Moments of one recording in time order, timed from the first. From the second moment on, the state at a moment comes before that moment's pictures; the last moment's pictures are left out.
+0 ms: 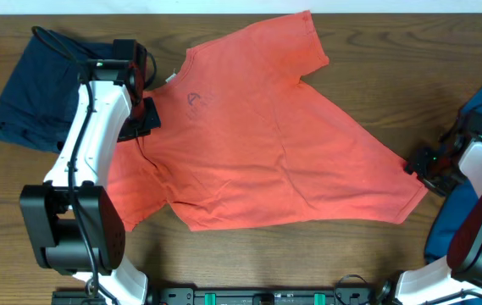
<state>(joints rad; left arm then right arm) -0.03 1.81 1.52 -1.20 -0.18 -0.38 -0.42 1.75 0.96 -0.64 -0.06 0.28</state>
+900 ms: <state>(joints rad) -0.04 1.81 1.52 -1.17 -0.09 -0.36 -0.42 1.77 1.63 -0.36 -0.04 0.35</state>
